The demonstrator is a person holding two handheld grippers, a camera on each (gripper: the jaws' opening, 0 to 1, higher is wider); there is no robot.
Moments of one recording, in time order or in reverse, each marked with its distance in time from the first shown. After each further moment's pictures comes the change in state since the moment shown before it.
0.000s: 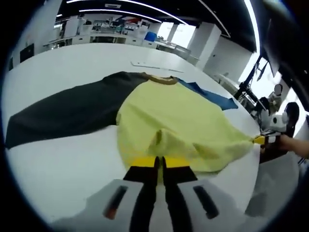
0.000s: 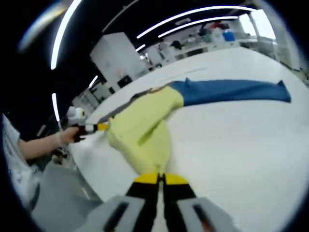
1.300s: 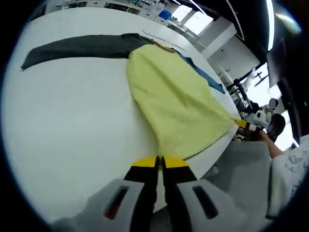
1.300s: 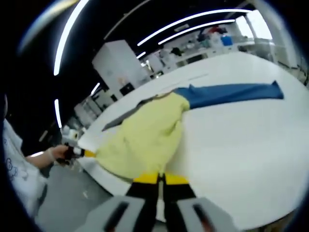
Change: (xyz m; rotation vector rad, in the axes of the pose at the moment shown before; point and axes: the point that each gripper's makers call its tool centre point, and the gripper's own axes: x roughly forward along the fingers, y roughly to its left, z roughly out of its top) left arm -0.107 -0.034 -0.110 -0.238 0.244 -0.065; right arm -0.031 0.027 -0.014 0.026 -0.066 0.020
